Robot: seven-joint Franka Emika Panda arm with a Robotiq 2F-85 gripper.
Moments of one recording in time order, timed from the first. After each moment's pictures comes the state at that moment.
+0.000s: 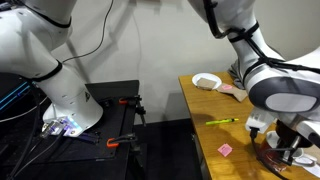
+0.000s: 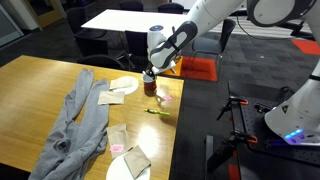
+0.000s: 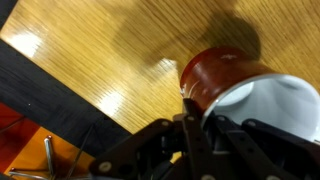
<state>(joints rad) -0.12 0.86 -0.19 -1.65 0.14 2.61 0.41</state>
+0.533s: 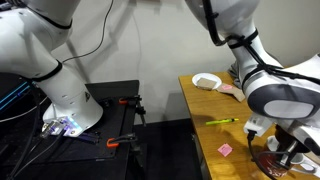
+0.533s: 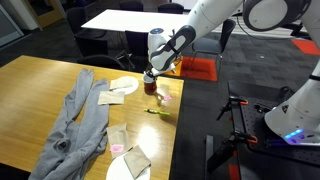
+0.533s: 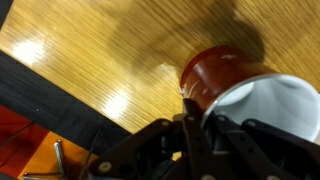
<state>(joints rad) -0.12 0.90 -0.20 -1.63 0.14 2.63 0.48</state>
